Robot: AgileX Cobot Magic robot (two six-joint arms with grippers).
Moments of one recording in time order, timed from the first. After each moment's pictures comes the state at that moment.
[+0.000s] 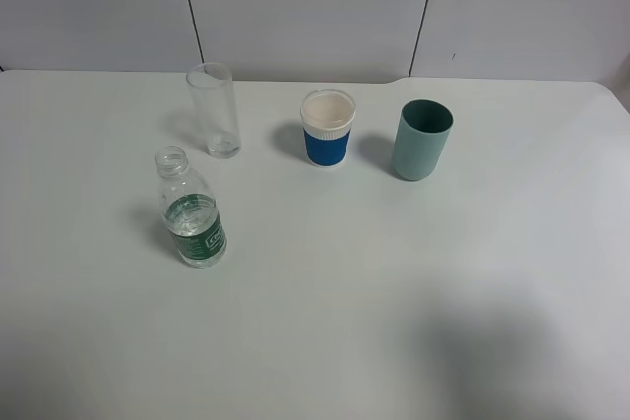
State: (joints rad) left arm 0.18 0.00 -0.51 -0.01 1.06 -0.02; right arm 0.00 0.00 -0.49 -0.07 1.06 -0.06
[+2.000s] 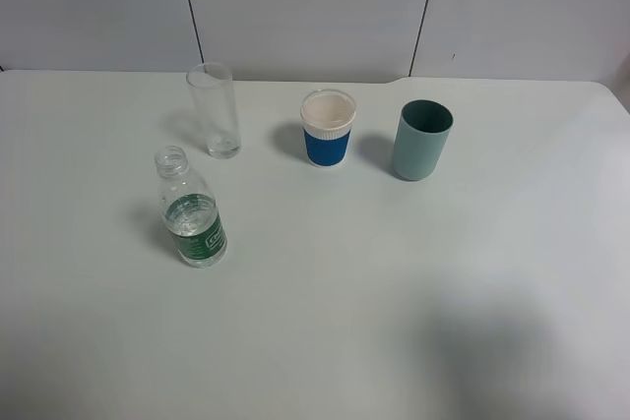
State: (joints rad) left arm 0.18 0.00 -0.51 -0.01 1.06 -0.02; right arm 0.00 0.00 -0.49 -0.07 1.06 -0.06
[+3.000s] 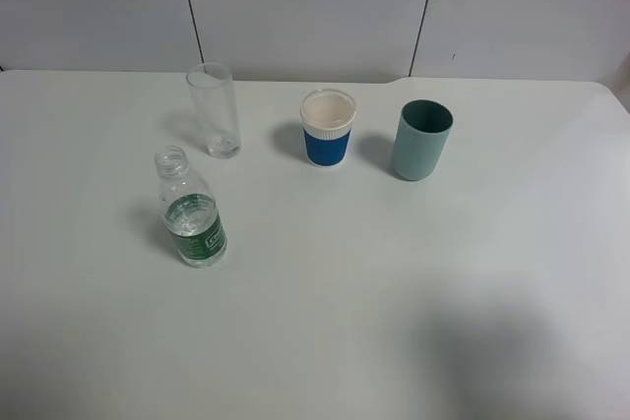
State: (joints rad) left arm 0.18 0.23 -0.54 -0.21 0.83 0.19; right arm 0.00 0.00 -0.49 -0.07 1.06 -0.06
